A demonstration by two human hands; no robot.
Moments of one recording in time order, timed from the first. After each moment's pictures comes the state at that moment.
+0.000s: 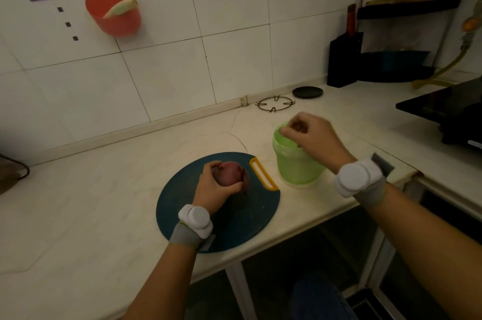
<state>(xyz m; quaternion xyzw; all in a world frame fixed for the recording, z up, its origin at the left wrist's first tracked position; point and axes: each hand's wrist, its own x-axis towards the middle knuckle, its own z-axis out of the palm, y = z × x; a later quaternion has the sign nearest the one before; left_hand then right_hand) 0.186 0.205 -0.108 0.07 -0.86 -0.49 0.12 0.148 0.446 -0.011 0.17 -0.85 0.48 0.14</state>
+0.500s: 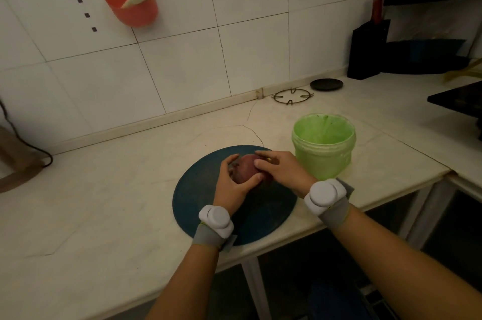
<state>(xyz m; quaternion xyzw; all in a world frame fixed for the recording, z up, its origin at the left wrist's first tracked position) 0.195 0.216 -0.121 0.03 -0.79 -0.59 0.17 0.144 0.359 -0.091 0.18 -0.79 0.58 -0.07</state>
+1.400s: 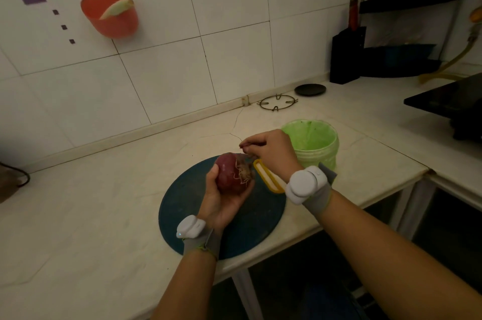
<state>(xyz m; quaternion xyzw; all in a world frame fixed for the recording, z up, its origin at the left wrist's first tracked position) 0.195 0.230 -0.099 0.04 -0.30 -0.95 -0.06 0.137 0.362 -0.039 0.19 -0.77 0.60 0.08</state>
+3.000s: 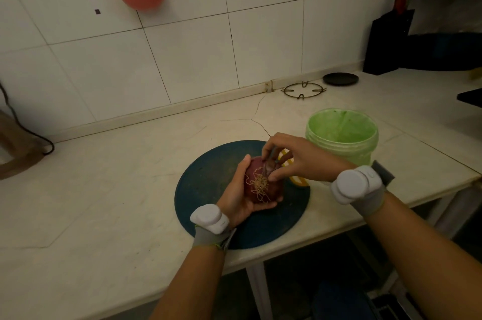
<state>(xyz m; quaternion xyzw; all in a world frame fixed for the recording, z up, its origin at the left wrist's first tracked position) 0.200 0.219 -0.109 0.10 -0.52 -0.83 -0.16 0.129 0.381 -0.057 0.45 -0.81 0.38 -0.06</state>
